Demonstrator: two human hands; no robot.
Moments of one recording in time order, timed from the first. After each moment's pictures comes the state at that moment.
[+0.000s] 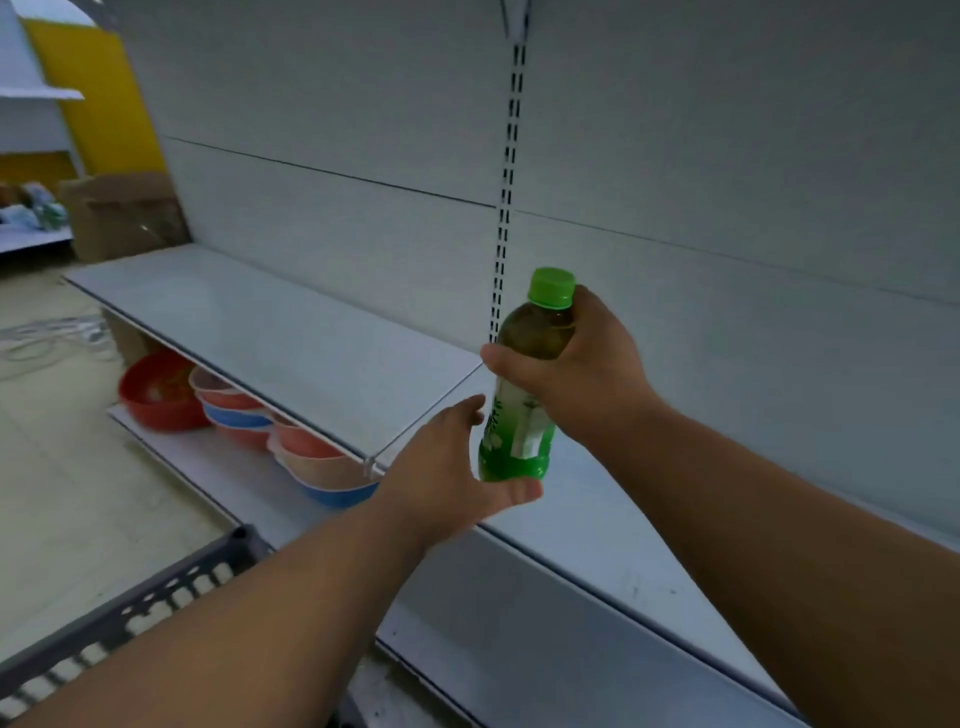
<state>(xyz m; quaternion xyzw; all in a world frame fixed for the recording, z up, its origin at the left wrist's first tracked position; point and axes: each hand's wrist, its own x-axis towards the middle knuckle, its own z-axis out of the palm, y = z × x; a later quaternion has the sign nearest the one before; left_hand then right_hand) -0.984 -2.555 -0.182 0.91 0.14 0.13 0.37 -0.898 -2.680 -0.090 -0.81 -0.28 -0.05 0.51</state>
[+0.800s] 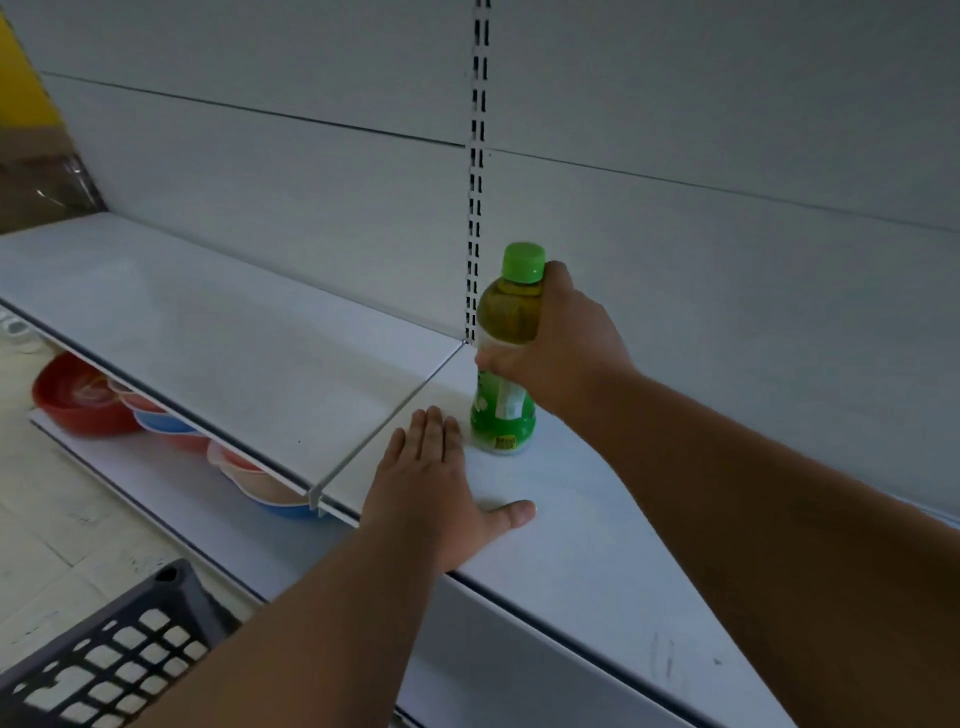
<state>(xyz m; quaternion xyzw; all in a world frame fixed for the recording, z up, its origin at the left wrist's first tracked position) -0.899 -2.532 -0.269 0.98 0.17 0.01 0.06 -0.799 -2.640 -0.137 -0.90 -0.28 -0.06 0.33</state>
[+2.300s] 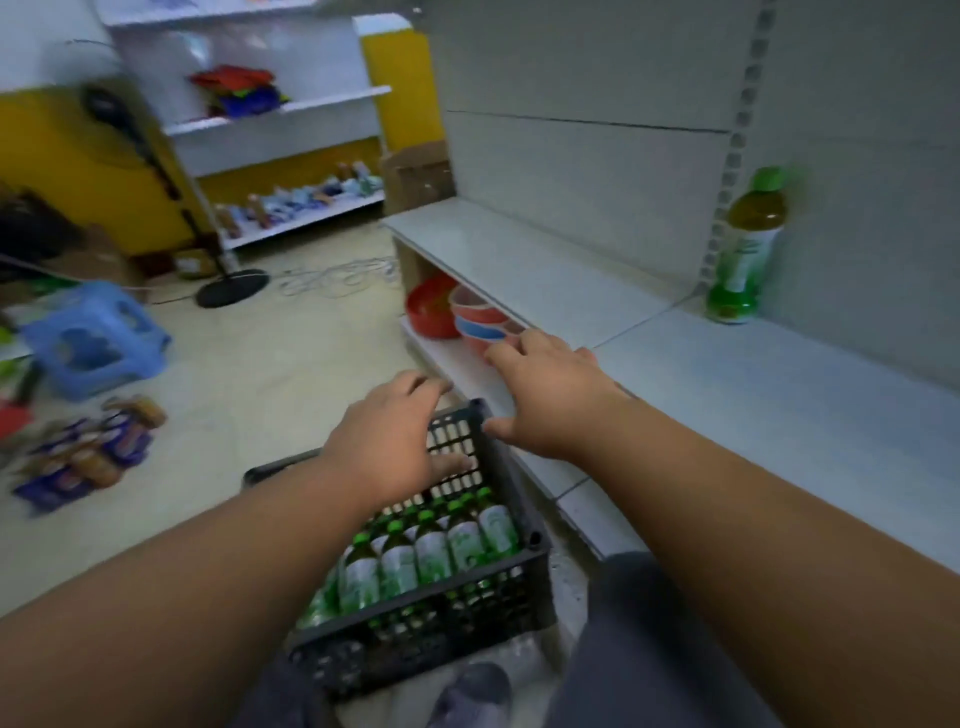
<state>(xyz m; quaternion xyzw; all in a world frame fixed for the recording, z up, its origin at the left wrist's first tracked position) -1.241 -2.546 -0.137 0.93 0.36 0.05 0.03 -1.070 -2.637 -0.122 -0.77 -0.63 0.00 0.10</state>
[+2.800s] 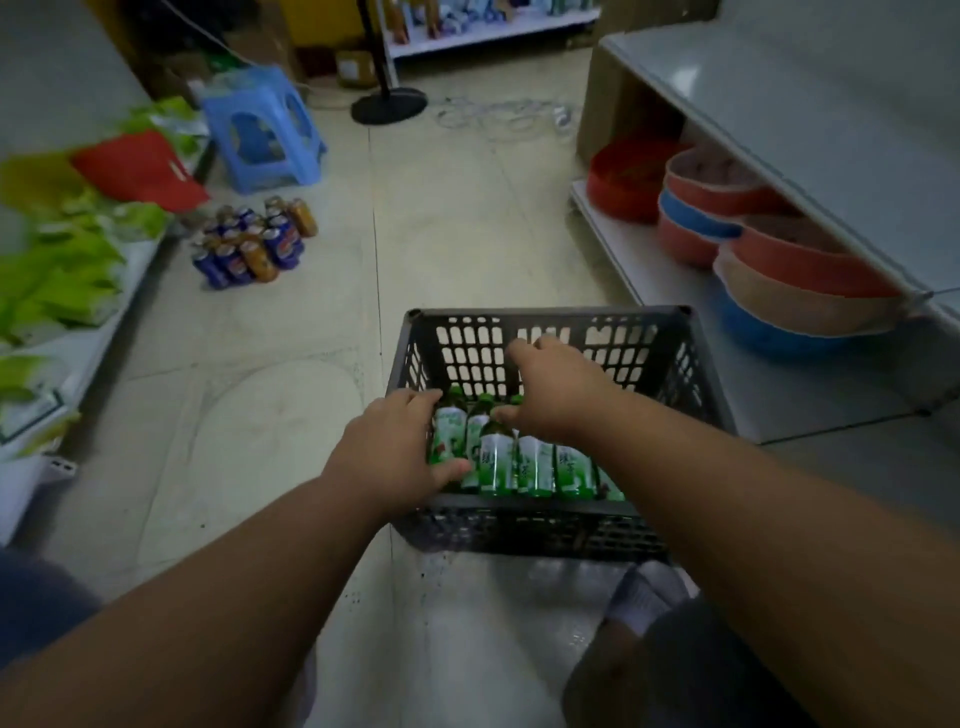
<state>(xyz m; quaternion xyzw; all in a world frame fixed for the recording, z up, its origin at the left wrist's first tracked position) -1.461 -2.491 -0.282 0.81 0.57 0.01 0.12 -1.257 -2.482 -0.259 -0.70 -0.69 0.19 0.04</state>
